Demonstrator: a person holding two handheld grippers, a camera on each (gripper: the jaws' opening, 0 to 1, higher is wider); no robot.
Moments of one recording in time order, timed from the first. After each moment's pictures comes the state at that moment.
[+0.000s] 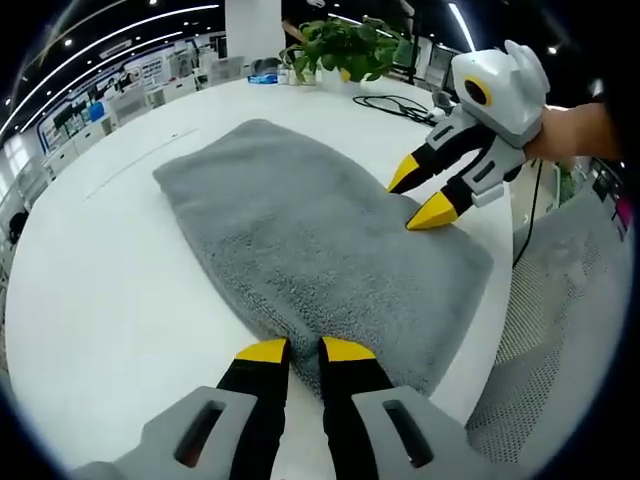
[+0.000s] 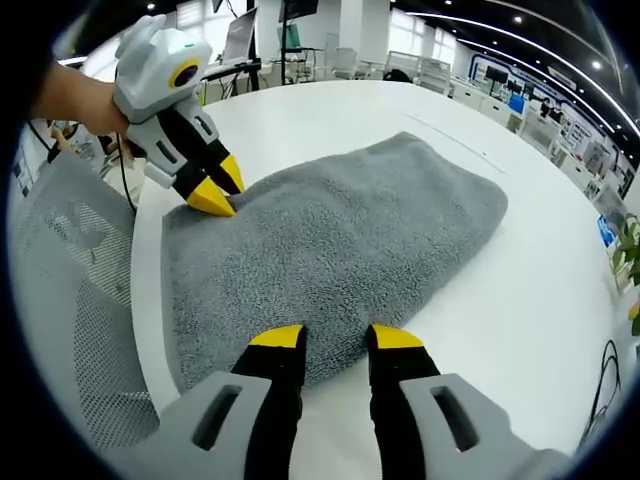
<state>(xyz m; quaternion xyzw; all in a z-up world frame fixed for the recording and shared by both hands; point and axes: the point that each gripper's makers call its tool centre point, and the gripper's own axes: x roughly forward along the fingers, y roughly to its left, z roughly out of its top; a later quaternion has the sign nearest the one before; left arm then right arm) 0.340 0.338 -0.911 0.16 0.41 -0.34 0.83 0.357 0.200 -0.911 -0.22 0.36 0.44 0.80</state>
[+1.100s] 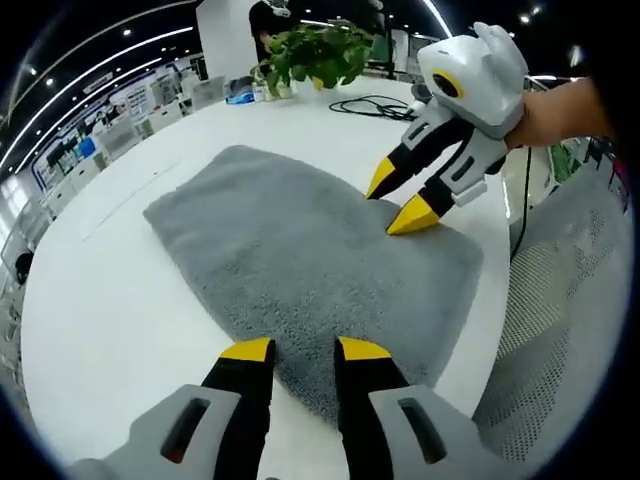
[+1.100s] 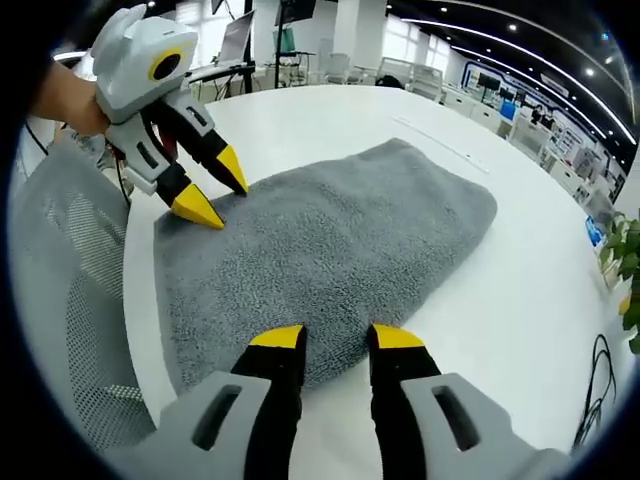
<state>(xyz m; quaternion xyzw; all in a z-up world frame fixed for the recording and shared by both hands) 0.338 0.315 -0.906 0.21 0.39 -0.34 0.83 0.361 0.188 -0.905 -0.23 0.33 0.42 0.81</state>
